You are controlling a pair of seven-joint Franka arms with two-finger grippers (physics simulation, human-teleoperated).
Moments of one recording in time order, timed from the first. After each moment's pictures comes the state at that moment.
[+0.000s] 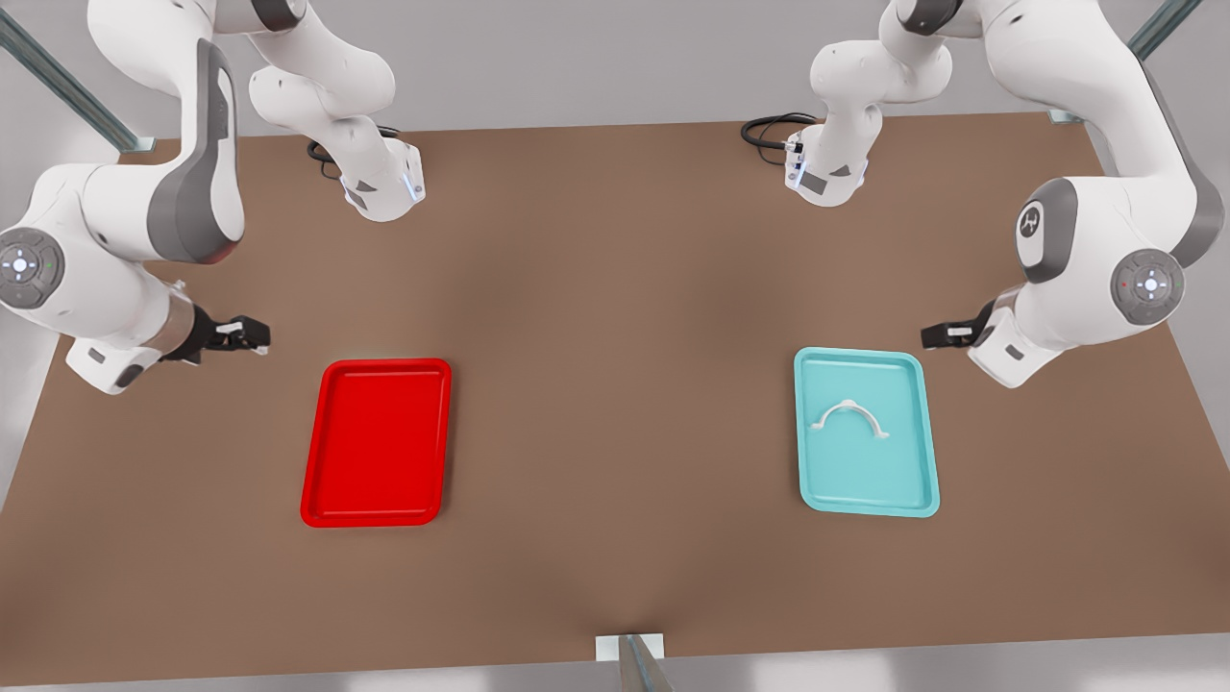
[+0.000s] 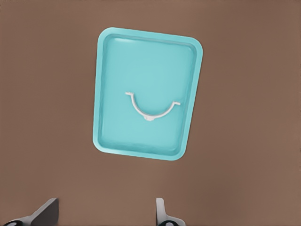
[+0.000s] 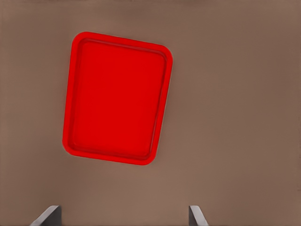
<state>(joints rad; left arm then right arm) -0.04 0.25 -0.01 -1.45 0.01 1.47 -0.07 0.19 0.14 -0.20 -1.52 -0.02 1.52 -0.17</state>
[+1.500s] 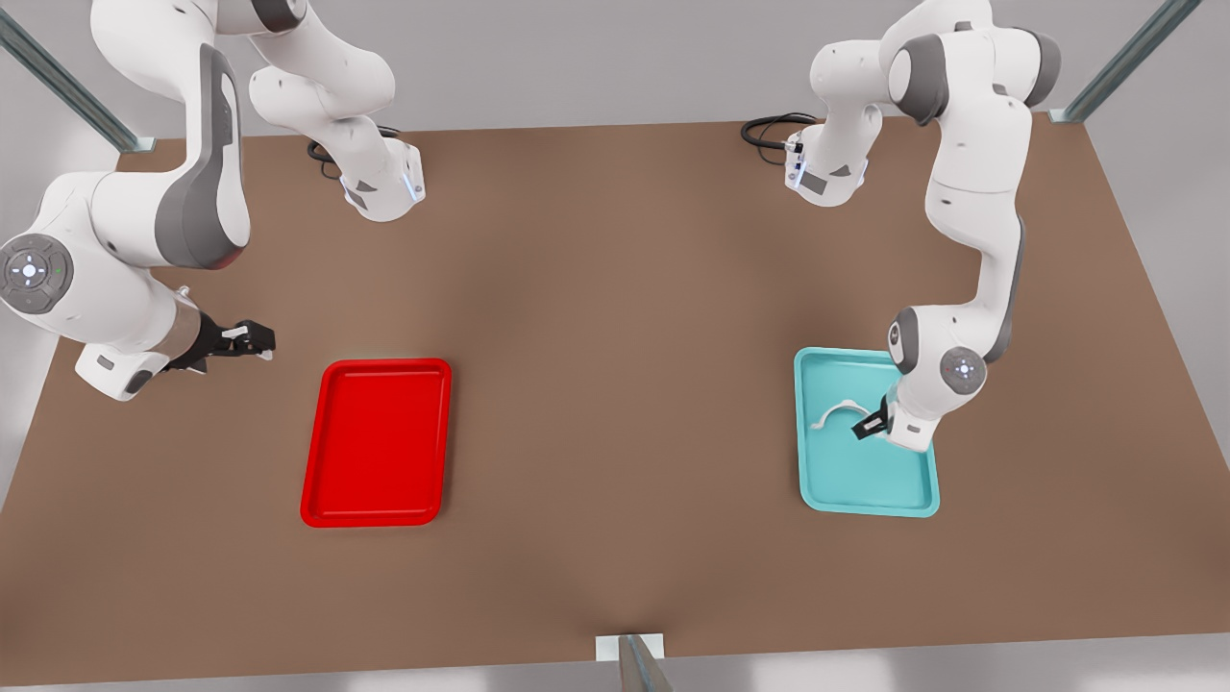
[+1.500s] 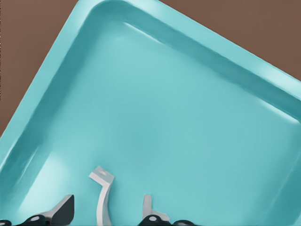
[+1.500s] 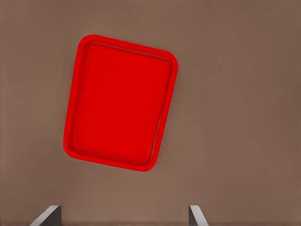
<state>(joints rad) -0.05 0.56 0.03 -1.99 -0.03 2.53 -0.42 0.19 0.15 -0.20 -1.54 -0.02 1.55 -0.21</state>
